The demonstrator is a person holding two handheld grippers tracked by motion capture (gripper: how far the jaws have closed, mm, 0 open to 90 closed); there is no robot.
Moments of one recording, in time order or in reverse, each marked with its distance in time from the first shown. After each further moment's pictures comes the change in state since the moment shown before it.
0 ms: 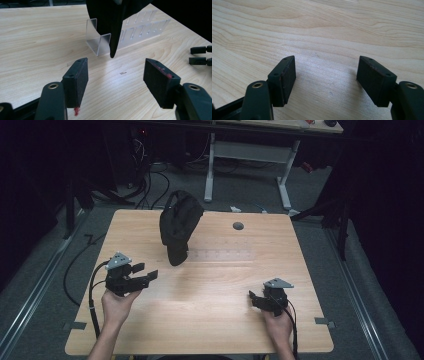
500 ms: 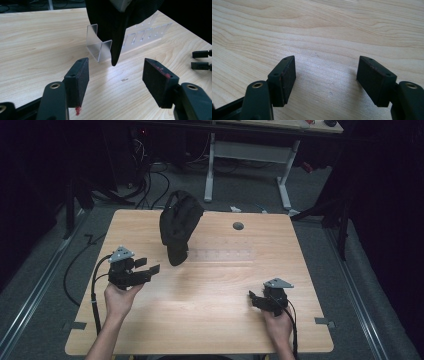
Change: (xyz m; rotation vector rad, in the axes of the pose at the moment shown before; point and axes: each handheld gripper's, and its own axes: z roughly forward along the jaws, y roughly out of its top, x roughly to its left) left arm 0.004 0.014 0.008 0.000 -0.002 0.004; right arm 0.000 0.000 0.000 -0.001 0.000 -0.002
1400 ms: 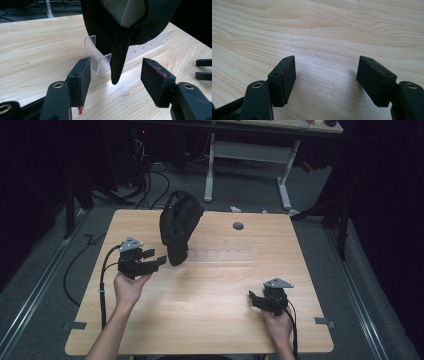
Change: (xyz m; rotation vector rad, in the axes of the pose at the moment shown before) left arm 0.001 0.023 0.025 -0.013 -0.006 0.015; right arm 0.000 0.000 0.000 0.000 0.001 0.000
